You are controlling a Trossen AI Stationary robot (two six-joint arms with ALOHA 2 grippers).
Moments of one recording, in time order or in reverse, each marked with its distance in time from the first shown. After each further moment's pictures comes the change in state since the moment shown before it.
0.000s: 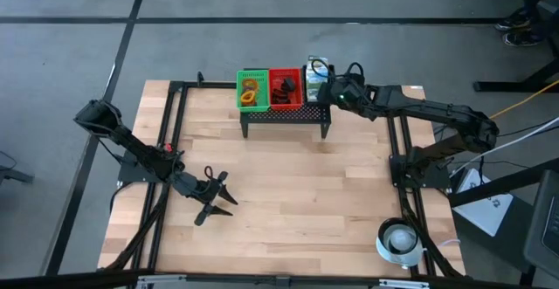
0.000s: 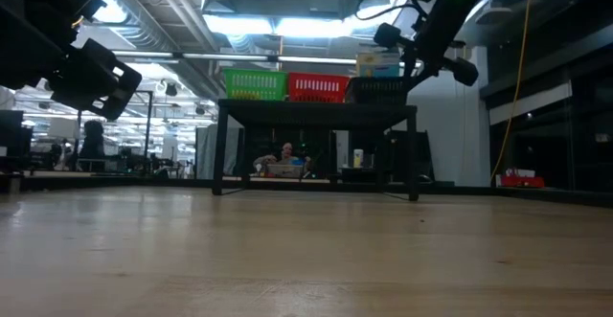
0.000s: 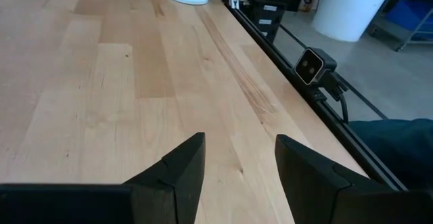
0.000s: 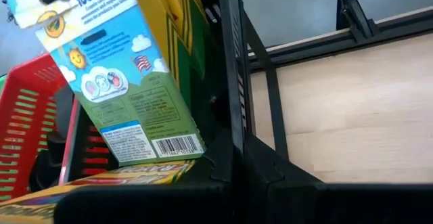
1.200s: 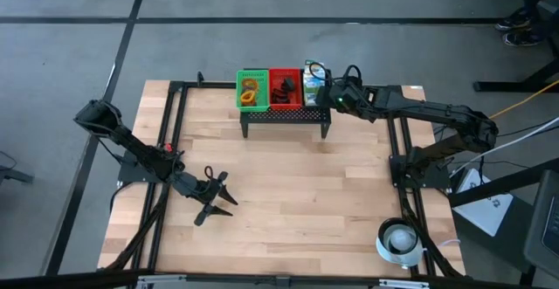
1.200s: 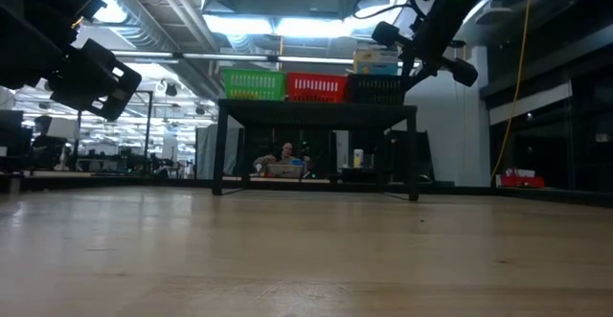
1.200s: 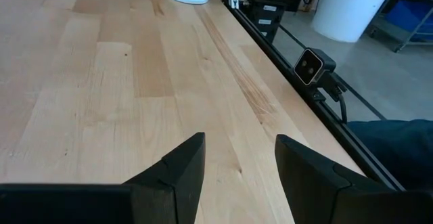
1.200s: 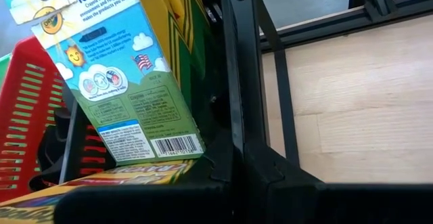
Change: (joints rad) left arm 0.000 0.000 0.000 0.000 0.002 -0.008; right arm 0.023 0.005 0.000 -0.008 -0.043 0.026
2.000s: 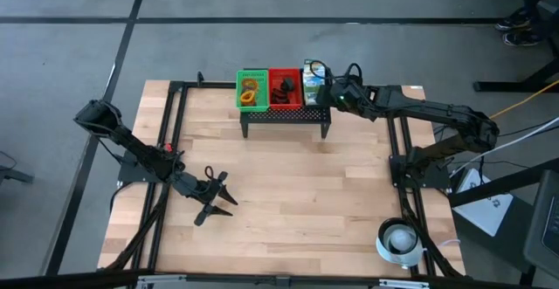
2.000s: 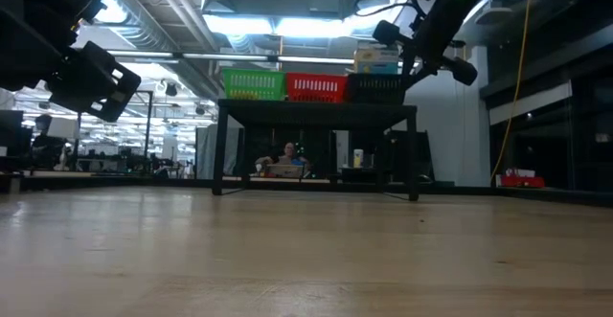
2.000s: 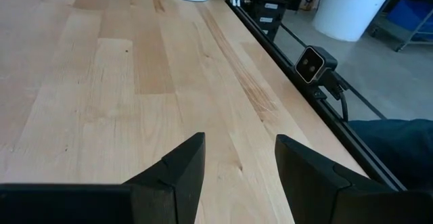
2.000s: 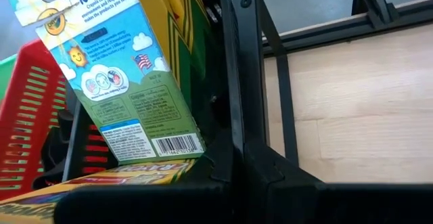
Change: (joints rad) left arm 0.000 0.000 0.000 -0.009 -0.001 -0.008; right arm -0.014 -0.006 0.000 0.009 -0.014 -0.035
